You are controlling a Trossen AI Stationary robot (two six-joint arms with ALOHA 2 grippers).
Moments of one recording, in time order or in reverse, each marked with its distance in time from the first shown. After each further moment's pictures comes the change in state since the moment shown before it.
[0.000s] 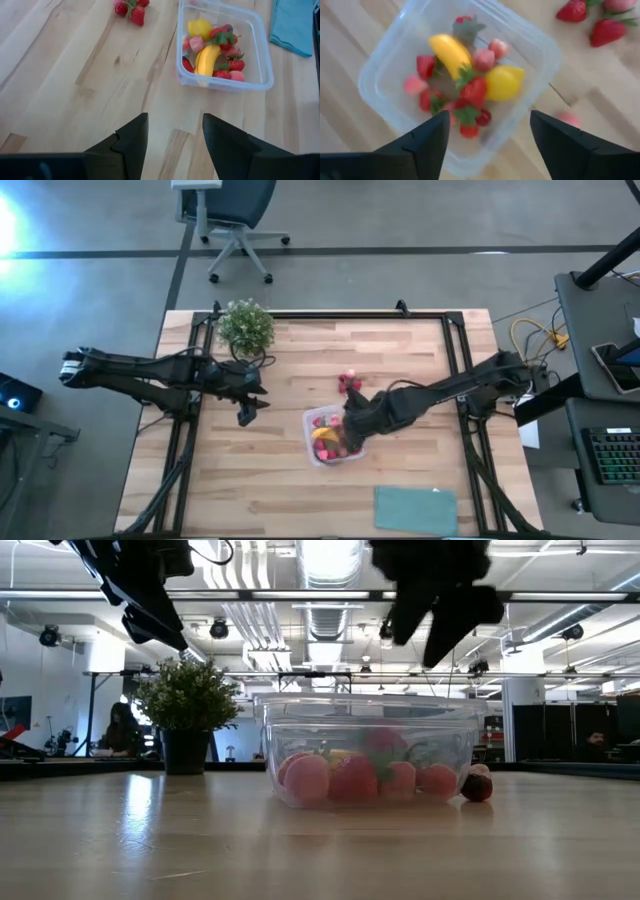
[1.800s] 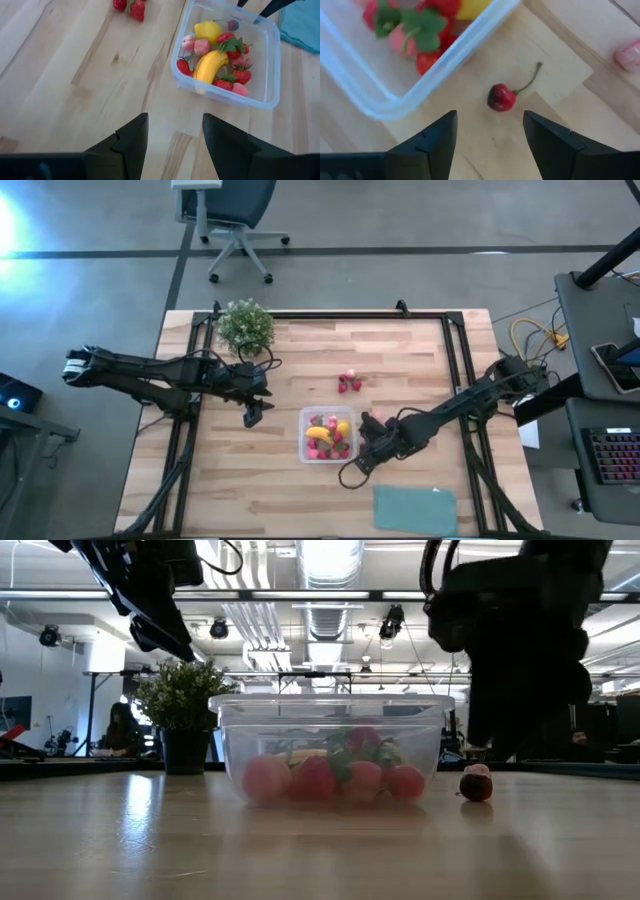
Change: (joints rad) left arm 0.000 0.064 -0.011 0.051 -0.002 0.002; right arm 0.120 -0.008 -0.379 0.386 -0.017 0.234
